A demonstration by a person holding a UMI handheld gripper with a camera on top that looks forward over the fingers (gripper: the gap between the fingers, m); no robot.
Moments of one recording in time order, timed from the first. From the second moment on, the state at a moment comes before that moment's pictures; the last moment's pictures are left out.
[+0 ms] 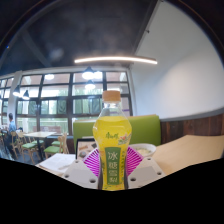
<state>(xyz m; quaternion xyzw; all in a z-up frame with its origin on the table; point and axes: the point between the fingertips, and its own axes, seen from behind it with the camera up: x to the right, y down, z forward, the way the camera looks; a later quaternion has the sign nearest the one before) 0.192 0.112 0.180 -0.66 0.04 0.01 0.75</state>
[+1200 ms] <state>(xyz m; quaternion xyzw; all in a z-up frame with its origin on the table) 0.118 -0.076 0.176 -0.74 0.05 -0.01 0.67</state>
